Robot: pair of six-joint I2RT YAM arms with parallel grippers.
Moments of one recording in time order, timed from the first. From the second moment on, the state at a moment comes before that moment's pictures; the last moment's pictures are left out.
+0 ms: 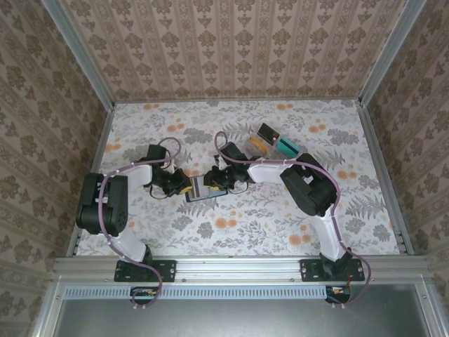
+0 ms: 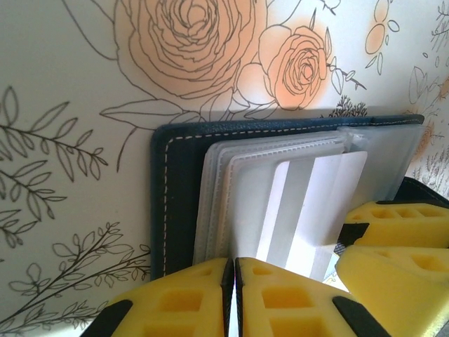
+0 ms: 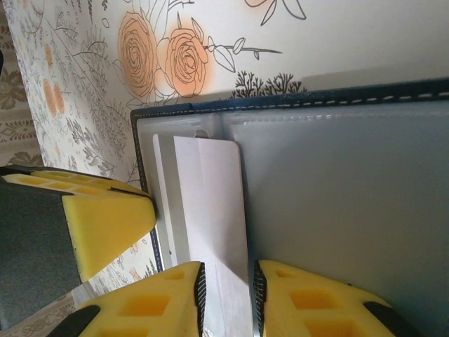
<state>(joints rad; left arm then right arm) -0.19 1.67 0.83 -0.43 0.58 -0.58 0.69 2.13 1.33 -0.09 -0.51 0.90</state>
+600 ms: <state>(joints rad) -0.19 1.67 0.83 -0.42 0.59 -0.56 0.69 2.11 1.32 -0.08 -0.52 0.87</state>
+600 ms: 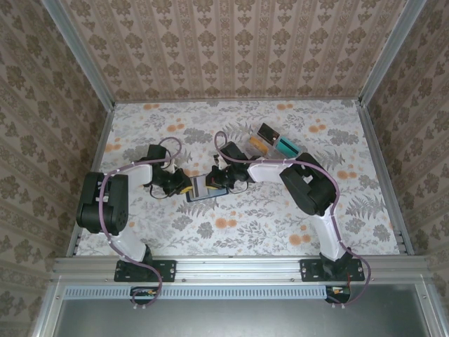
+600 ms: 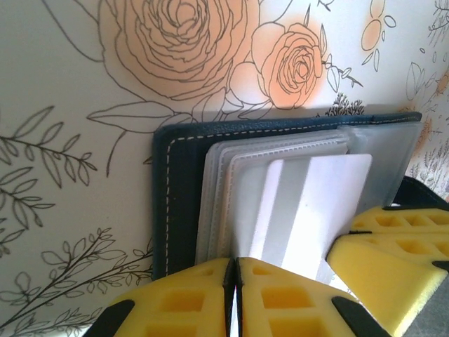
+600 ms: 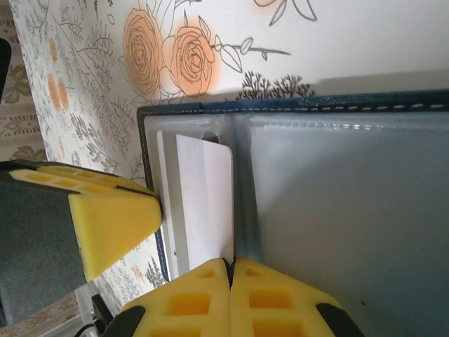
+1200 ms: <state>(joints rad) -0.19 1.46 0.82 -0.26 0.72 -0.64 0.59 1.75 1.12 -0.06 -0.54 0.66</state>
